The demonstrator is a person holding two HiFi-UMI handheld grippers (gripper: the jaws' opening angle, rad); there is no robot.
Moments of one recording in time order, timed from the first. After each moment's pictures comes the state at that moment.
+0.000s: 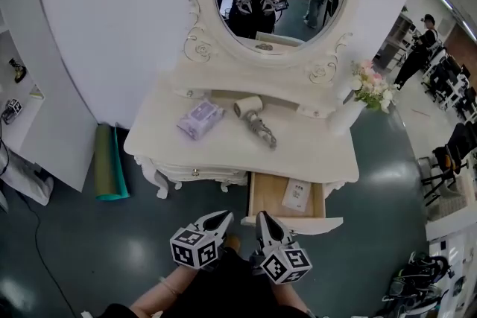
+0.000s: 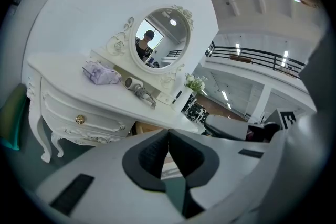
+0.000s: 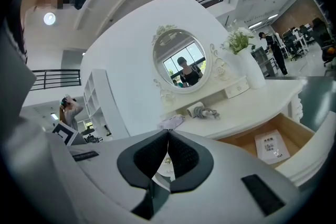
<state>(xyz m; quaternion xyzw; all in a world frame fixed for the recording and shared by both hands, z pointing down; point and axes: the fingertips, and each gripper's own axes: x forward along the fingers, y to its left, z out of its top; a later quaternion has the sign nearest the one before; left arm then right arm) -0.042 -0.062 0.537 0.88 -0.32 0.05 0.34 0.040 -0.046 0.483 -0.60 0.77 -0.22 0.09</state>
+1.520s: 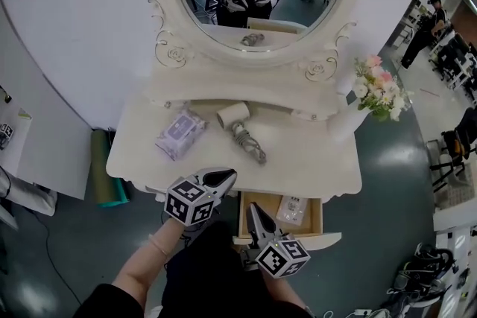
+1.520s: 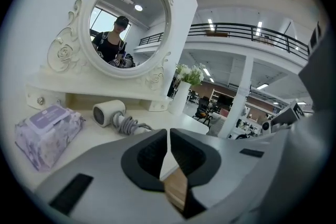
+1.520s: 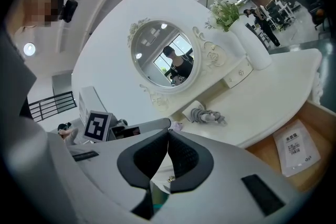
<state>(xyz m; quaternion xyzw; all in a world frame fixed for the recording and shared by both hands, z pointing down) 0.045 -0.242 0.499 0.94 -0.22 0.15 0.21 0.079 -0.154 0.482 -0.56 0.74 -0.32 0.15</state>
